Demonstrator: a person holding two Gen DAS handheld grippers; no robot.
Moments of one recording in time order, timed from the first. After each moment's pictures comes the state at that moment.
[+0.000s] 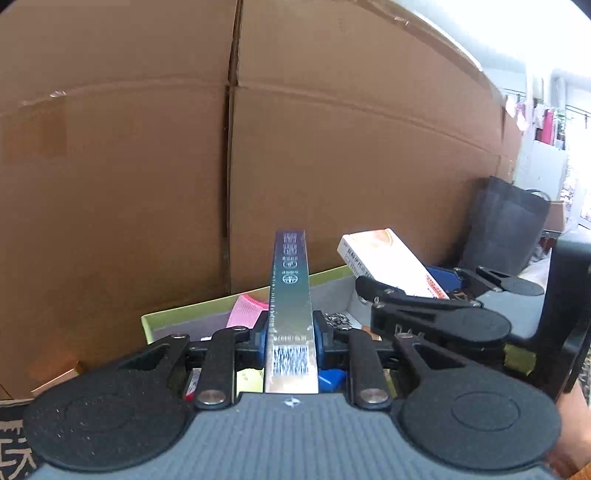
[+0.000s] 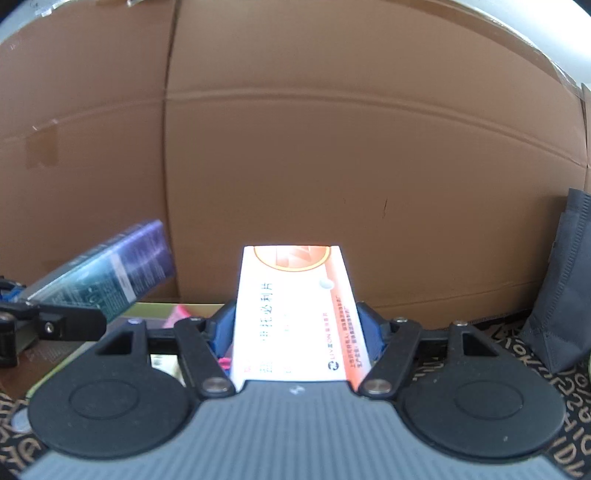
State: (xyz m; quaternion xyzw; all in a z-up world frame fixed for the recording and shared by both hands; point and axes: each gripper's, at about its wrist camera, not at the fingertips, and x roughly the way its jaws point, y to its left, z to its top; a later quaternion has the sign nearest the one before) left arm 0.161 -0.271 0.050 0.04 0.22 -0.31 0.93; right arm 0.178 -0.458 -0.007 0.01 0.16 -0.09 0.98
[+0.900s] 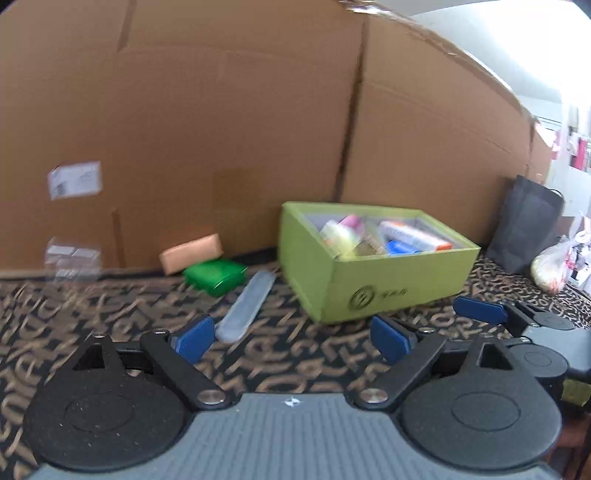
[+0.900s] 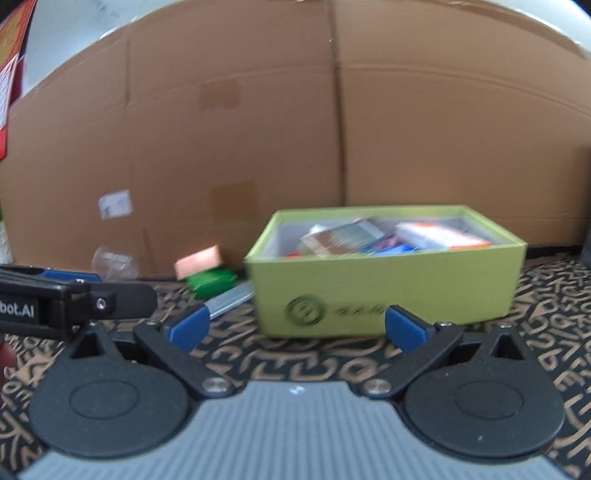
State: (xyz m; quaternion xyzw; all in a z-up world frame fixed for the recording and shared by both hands) left arm 0.038 -0.090 -0.010 -0.02 0.22 -0.22 0.95; right arm 0.032 -0.301 -0.060 0.03 0.18 0.03 0.98
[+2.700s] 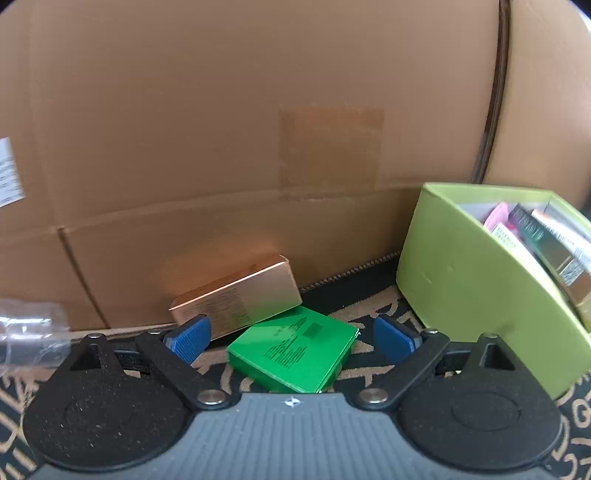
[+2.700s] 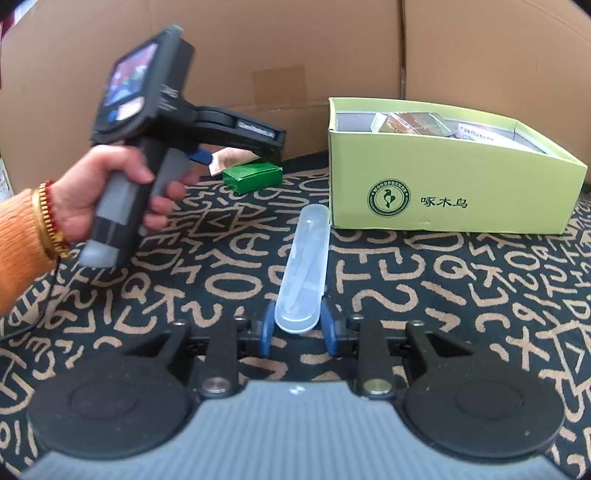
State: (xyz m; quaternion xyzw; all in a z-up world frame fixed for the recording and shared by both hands) left arm 0.265 -0.117 -0.054 0.04 0.29 -0.18 0.94; right arm 0.055 -0.239 -0.093 0.04 0.32 0.03 0.95
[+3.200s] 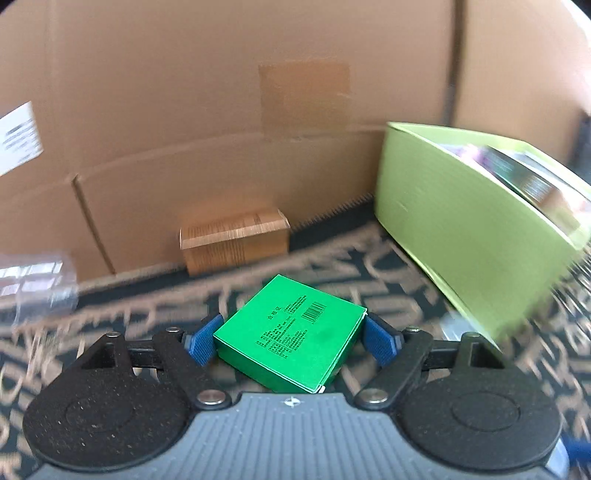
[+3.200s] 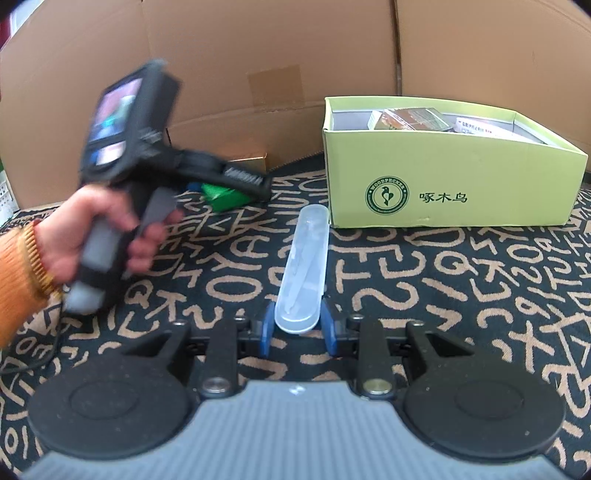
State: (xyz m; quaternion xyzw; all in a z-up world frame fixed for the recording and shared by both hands) left arm 0.206 -0.094 -0.070 0.07 0.31 -0.20 0.93; right arm 0.054 -0.243 -0.093 0.05 0.32 0.03 0.95
